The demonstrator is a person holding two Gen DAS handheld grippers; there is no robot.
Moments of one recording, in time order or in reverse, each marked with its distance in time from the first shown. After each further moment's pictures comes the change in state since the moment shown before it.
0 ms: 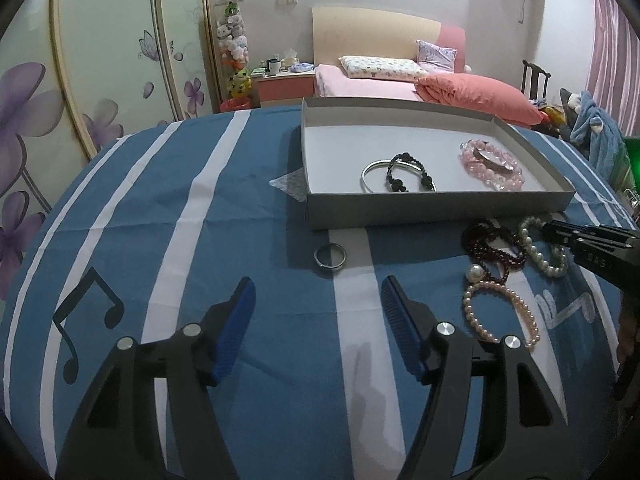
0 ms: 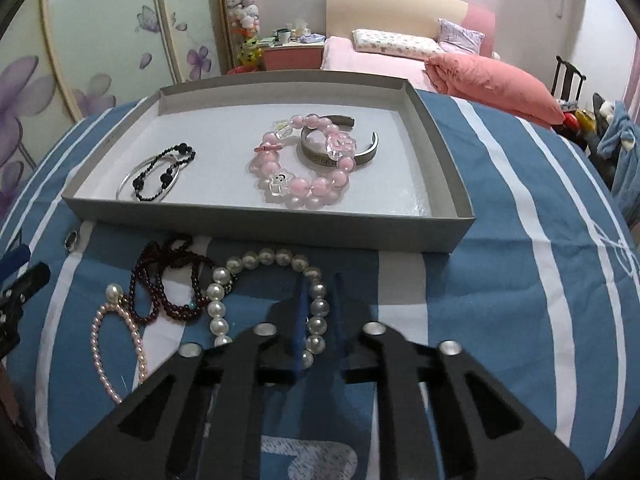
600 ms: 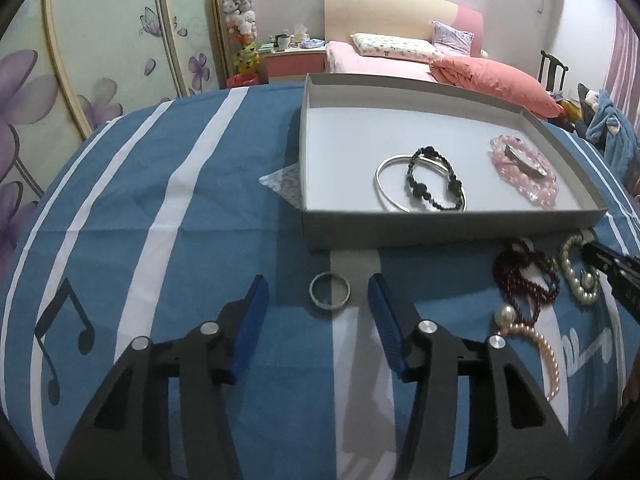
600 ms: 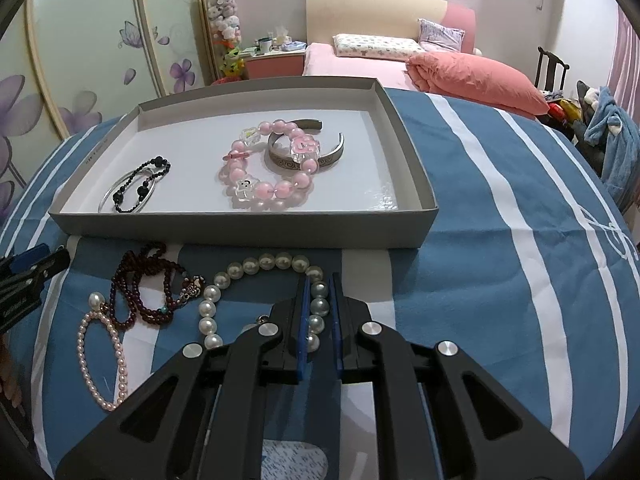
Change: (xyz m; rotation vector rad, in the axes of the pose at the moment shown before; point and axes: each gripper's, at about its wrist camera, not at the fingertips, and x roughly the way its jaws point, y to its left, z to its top) left arm 0.044 0.000 0.024 -0.039 0.089 0.025; right arm -0.002 -0.017 -0.002 0.059 -0.027 -0.022
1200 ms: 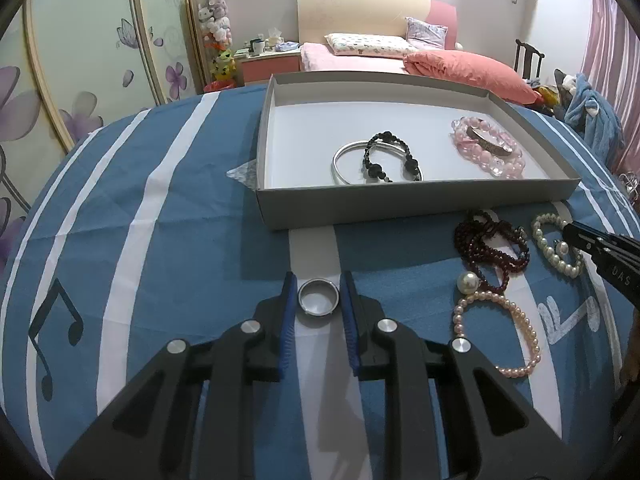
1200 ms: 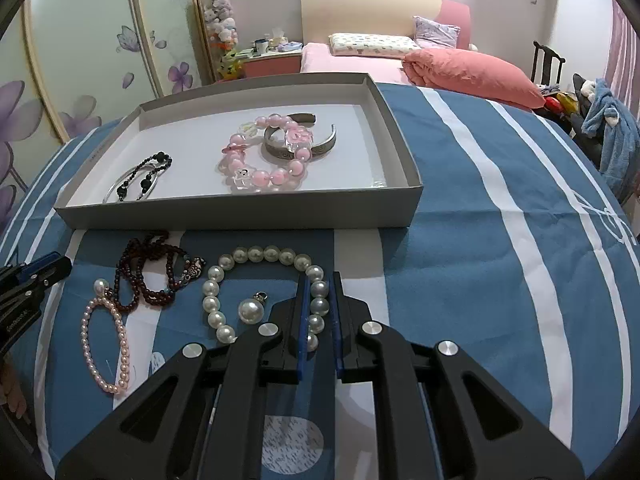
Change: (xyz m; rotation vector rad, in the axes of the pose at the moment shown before) left arm -0.011 -0.014 -0.013 0.068 -0.007 -0.059; right arm -0.007 -0.007 -0.007 0.024 0.000 0.002
